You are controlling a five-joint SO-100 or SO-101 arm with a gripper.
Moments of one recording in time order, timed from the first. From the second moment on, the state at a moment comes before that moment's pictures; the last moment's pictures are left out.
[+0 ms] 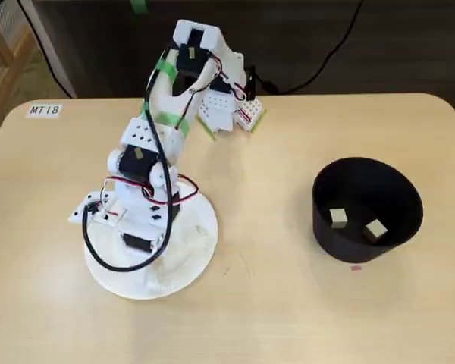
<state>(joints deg) 19.9 57.7 62.8 70.8 -6.0</state>
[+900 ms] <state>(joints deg) -8.6 88.7 60.9 58.4 -14.1</state>
